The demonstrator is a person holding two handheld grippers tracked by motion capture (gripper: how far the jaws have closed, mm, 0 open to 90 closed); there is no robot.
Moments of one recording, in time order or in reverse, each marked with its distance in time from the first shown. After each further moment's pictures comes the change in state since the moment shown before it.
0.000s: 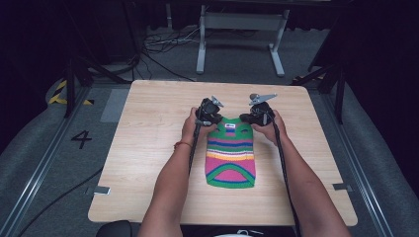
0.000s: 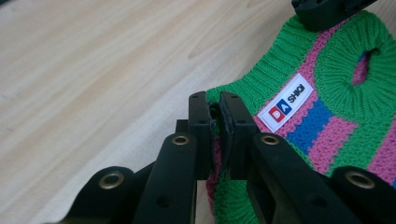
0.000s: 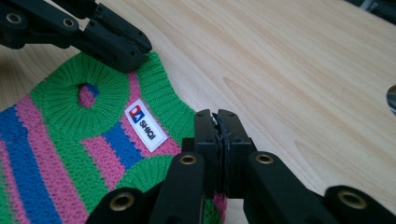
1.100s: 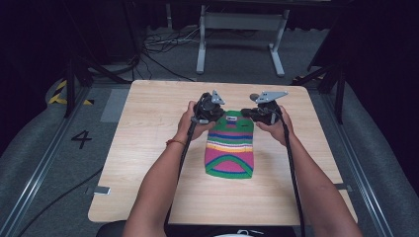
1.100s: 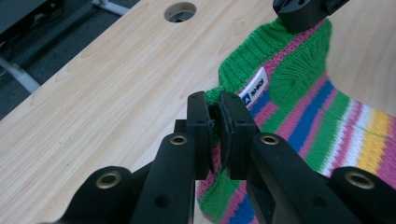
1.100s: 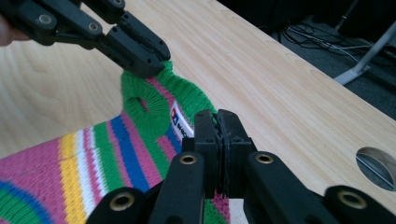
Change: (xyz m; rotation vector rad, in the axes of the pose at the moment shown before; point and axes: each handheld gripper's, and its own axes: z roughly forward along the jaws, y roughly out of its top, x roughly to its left) left arm -0.018 0.014 -0.054 -0.072 -0.003 0.157; right arm 0.020 0.015 -0.047 -0.145 0.046 -0.115
